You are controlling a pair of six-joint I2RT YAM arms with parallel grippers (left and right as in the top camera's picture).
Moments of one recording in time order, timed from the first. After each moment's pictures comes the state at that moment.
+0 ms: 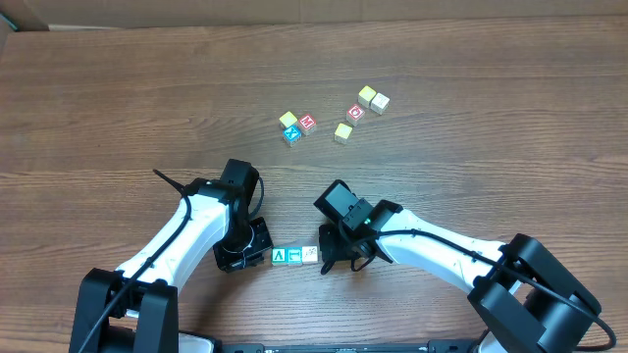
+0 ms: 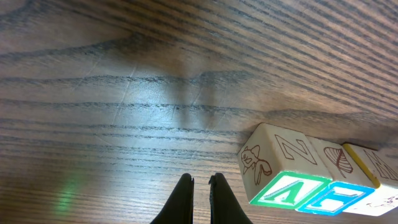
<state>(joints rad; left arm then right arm) -0.25 1.55 0.82 -0.98 0.19 -0.62 0.83 1.73 0.94 -0.51 -0.17 0.71</state>
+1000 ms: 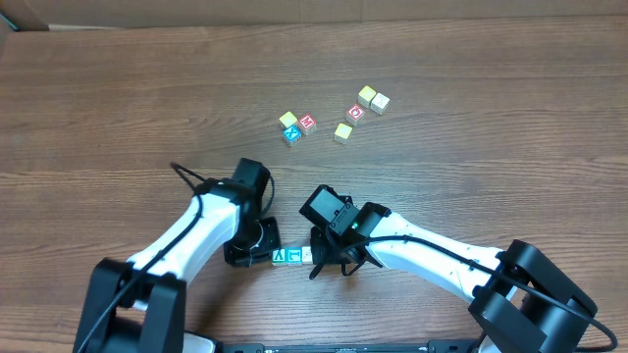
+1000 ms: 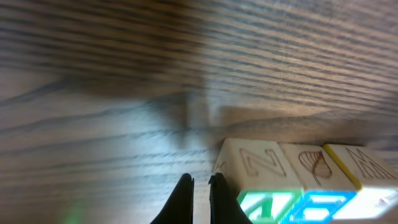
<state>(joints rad) -0.32 1.59 0.82 -0.89 0.19 -0.52 0.90 1.74 1.00 -0.58 -0.12 0.86</state>
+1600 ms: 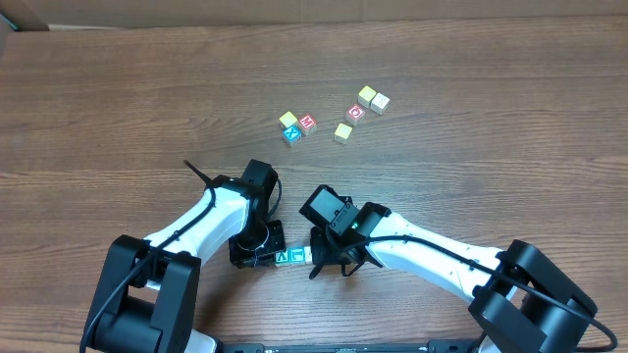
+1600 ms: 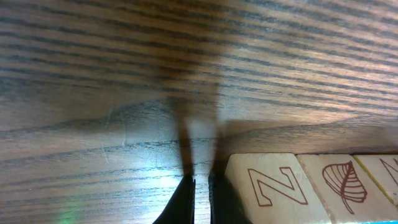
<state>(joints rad) -0.34 1.67 0.83 -0.89 0.21 -0.52 0.90 1.74 1.00 -0.58 -0.14 0.85</state>
